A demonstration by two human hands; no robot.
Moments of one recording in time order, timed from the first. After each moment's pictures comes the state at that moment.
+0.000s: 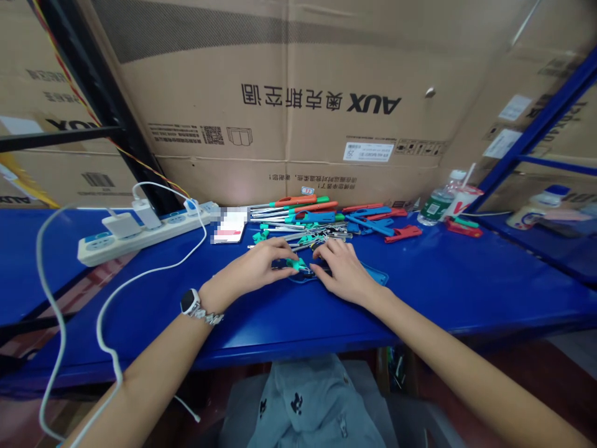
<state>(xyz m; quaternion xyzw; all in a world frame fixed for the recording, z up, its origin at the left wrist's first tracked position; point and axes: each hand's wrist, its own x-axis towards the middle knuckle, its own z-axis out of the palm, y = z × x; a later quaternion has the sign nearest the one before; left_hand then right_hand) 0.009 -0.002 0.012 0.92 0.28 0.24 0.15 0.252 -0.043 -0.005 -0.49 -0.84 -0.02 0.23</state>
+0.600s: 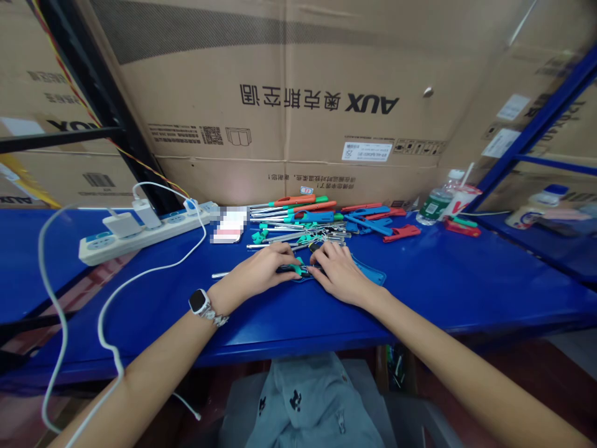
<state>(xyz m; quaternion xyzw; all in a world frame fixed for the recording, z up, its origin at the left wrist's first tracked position) 0.016 -0.003 -0.002 0.93 0.28 0.21 0.11 0.253 -0.044 -0.012 -0.49 -0.86 -0.03 0.16</state>
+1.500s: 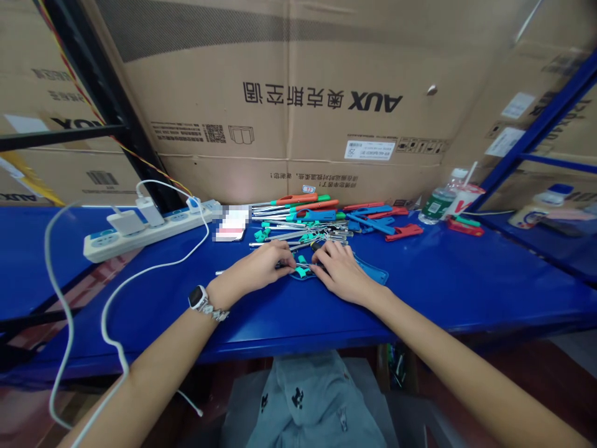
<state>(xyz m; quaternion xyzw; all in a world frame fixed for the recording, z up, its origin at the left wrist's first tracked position) 0.012 0.005 -0.002 0.92 0.28 0.21 0.15 0.252 -0.044 -0.012 -0.49 -0.86 -0.02 0.16</state>
